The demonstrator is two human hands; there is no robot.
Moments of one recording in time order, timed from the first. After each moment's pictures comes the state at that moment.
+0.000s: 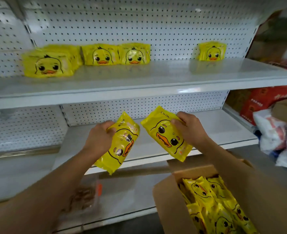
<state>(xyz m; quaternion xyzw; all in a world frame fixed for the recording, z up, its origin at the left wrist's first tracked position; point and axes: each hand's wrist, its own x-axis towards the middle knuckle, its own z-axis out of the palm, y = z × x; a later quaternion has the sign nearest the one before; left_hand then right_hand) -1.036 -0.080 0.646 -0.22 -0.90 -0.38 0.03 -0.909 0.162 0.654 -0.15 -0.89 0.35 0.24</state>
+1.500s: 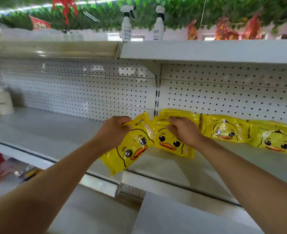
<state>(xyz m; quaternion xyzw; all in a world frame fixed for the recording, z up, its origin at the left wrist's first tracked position) -1.273 -0.310 0.815 -0.13 -0.89 -0.41 0.15 -1.342 -0.063 0.794 0.20 -0.94 0.09 0.27</state>
